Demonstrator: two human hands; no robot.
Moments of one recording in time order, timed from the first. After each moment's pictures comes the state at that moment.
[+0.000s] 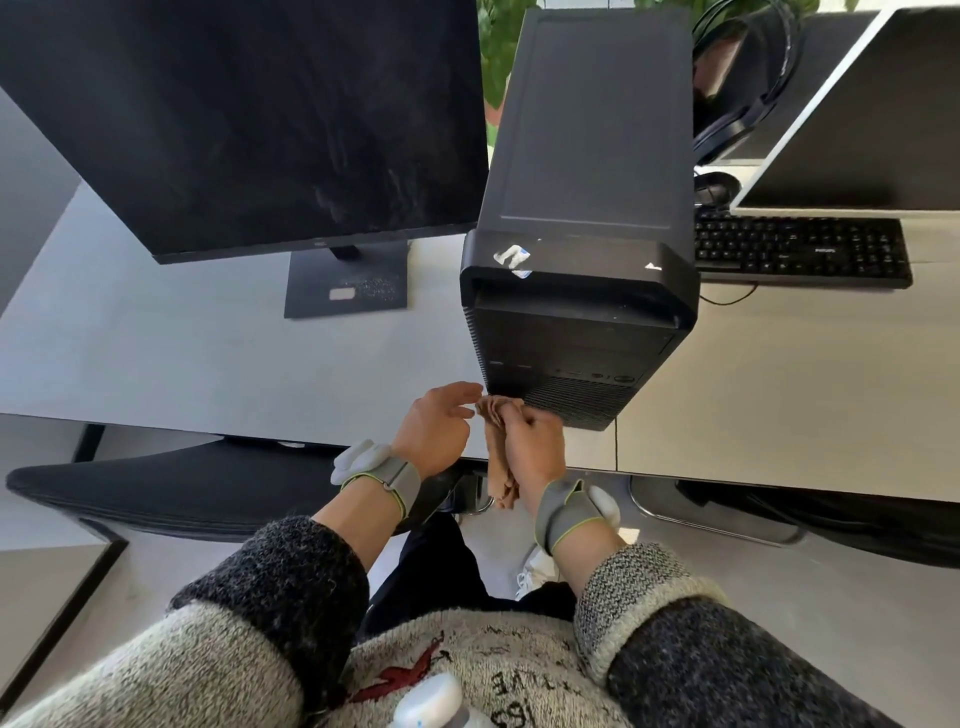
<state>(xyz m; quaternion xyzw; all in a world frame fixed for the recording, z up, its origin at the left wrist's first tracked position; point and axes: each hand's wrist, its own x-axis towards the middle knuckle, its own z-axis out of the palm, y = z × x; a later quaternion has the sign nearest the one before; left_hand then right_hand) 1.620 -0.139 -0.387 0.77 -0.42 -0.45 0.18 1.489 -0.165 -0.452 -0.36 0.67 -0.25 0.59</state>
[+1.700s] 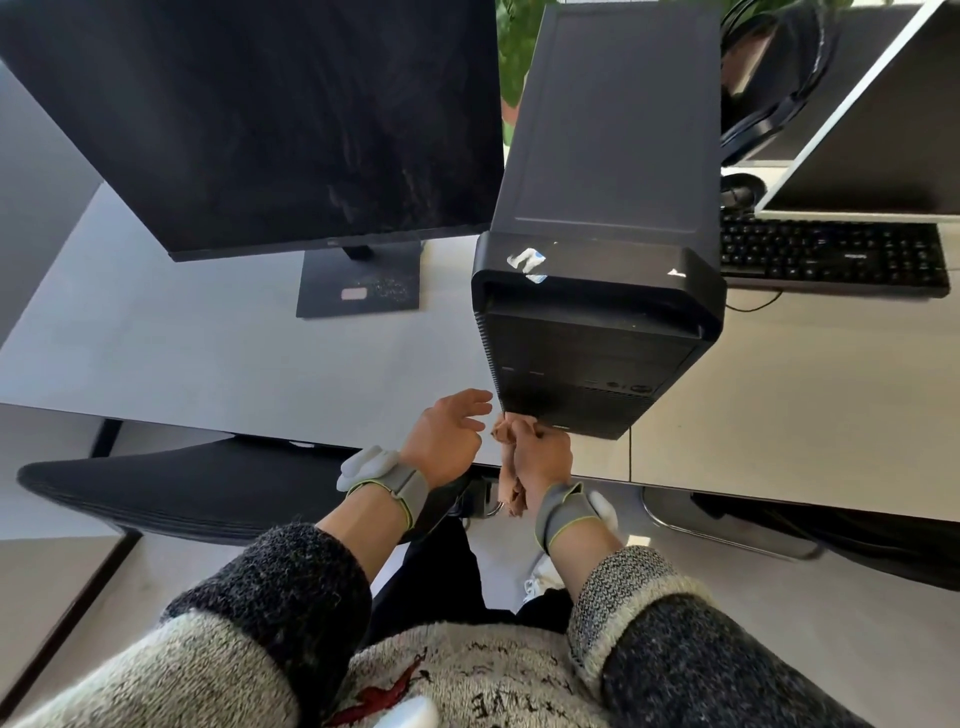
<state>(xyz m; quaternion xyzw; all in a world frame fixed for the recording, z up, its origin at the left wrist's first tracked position) 1.616 -0.137 -0.380 0.76 -0.41 -0.46 0.18 1.496 -0.165 -0.489 -0.33 0.72 -0.21 0.57</state>
